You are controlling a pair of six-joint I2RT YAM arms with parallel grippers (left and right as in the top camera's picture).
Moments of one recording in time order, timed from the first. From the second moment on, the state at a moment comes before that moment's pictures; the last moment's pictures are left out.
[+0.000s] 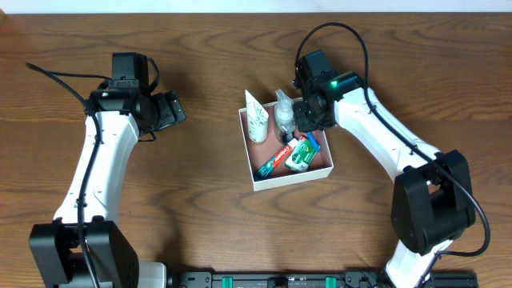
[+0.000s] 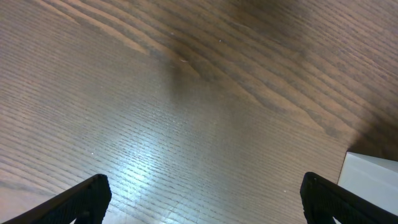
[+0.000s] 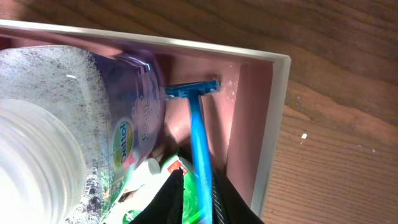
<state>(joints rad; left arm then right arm) 0.03 1.59 1.27 -0.89 -0.03 -0.38 0.44 1.91 1.48 -0.87 0.02 0.18</state>
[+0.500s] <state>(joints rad) 0.03 1.59 1.27 -0.89 -0.04 -0.38 0.44 1.91 1.48 -0.86 0.02 0.18</state>
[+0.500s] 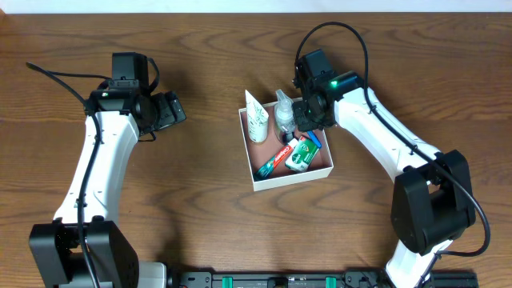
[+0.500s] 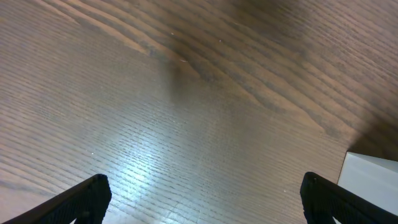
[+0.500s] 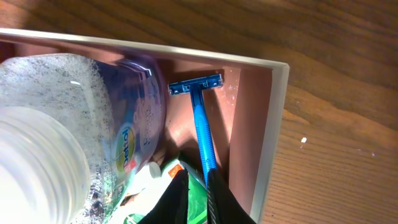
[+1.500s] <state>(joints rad) 0.03 1.59 1.27 -0.89 -0.03 -0.38 -0.10 1.66 1.69 -1.22 0.24 0.18</state>
